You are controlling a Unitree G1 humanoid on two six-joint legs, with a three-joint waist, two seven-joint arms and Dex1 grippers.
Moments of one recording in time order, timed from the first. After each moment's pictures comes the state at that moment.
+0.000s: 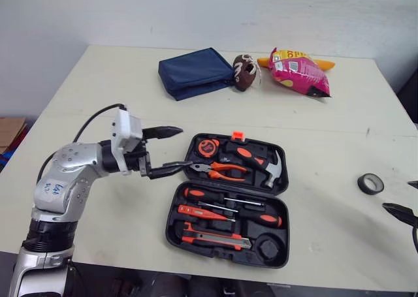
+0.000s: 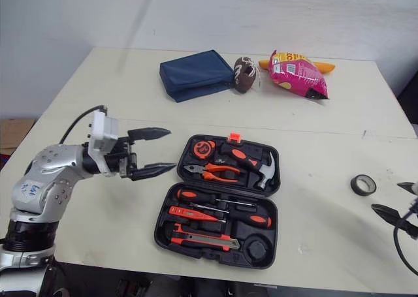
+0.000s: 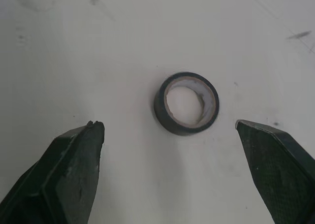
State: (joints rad) left arm -0.41 0.66 0.06 -0.25 -0.61 0.43 -1.04; right arm 0.28 -1.12 -0.57 0.19 0.39 0.15 1.07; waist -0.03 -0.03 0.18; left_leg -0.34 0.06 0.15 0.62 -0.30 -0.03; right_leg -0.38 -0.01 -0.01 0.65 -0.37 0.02
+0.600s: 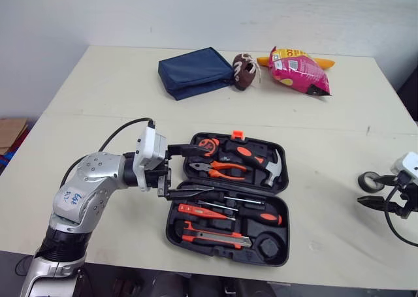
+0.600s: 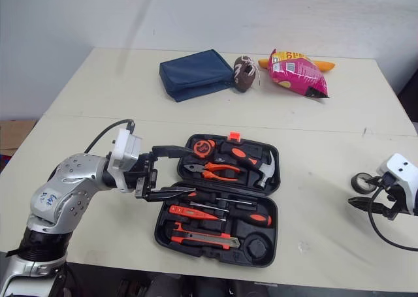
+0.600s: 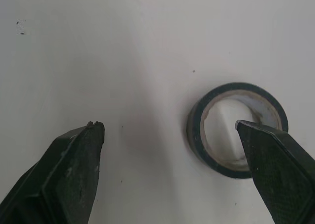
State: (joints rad) left arm -0.38 0.62 -0.01 -0.35 -0.63 0.45 -1.06; right arm -0.15 -1.17 -0.20 0.46 0.25 0.26 1.23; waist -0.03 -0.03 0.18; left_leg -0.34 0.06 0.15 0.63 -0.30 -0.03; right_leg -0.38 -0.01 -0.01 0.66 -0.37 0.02
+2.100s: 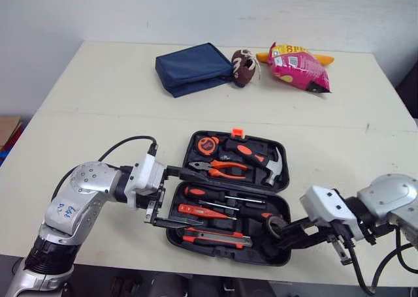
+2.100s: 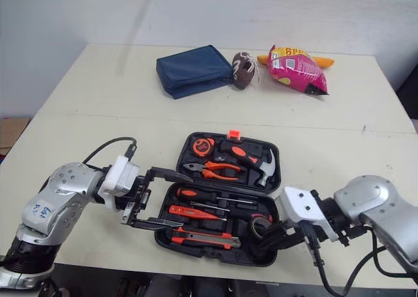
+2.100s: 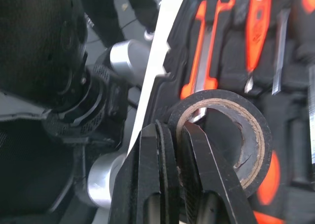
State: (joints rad) left arm -0.27 0.71 -0.04 -0.38 -0.59 0.35 -1.25; right arm -0.09 -1.14 0.02 -0.60 0.61 0.54 1.39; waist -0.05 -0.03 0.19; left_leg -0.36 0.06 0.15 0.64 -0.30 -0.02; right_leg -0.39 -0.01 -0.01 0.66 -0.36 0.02
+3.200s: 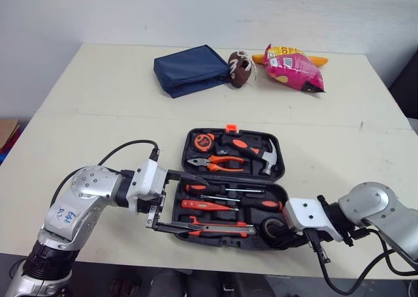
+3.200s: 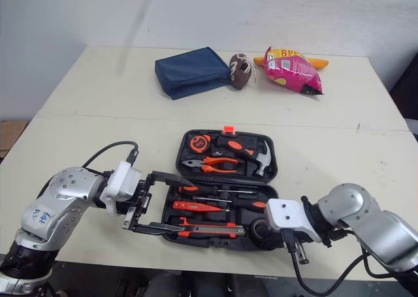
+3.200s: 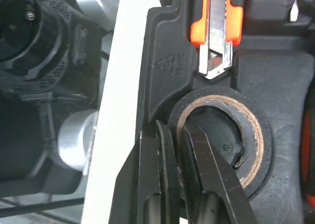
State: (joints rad) left arm -0.25 0.72 -0.05 -0.41 -0.58 0.35 -1.21; right arm -0.13 -1.13 0.20 -0.53 0.34 0.47 1.31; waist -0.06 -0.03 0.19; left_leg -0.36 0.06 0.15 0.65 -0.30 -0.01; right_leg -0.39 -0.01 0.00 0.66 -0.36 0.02
